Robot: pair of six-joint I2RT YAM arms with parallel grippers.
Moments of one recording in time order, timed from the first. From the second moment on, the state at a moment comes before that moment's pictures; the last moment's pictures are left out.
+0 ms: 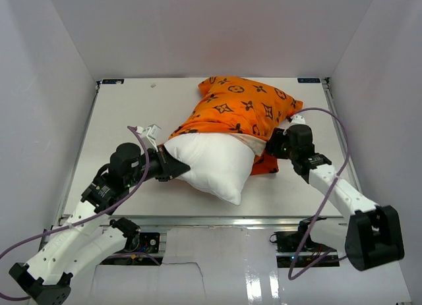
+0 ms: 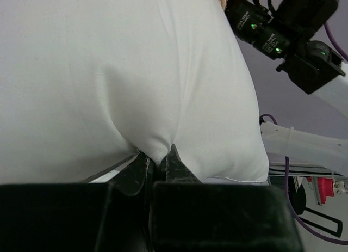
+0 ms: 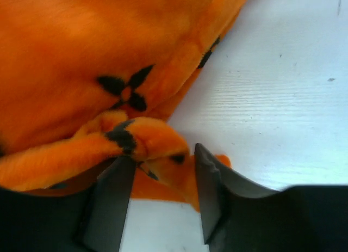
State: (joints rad) left arm -0.61 0.70 0.83 -0.48 0.30 -0.77; right arm 0.29 1.21 0.65 -0.05 -0.02 0.39
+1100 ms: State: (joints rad) left arm -0.60 0.53 0.55 -0.32 0.30 -0.73; right arm 0.86 1.76 1.59 -0.42 -0.17 -0.14
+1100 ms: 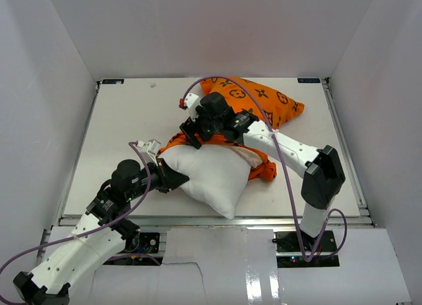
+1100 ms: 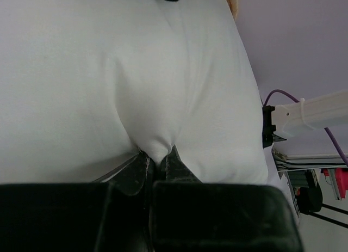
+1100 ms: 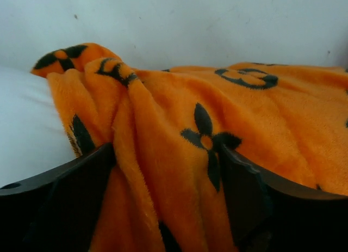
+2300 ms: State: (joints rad) left arm -0.60 0.28 0.85 -0.81 -0.21 -0.81; right arm 0.41 2.06 1.89 -0.52 -0.28 0.25
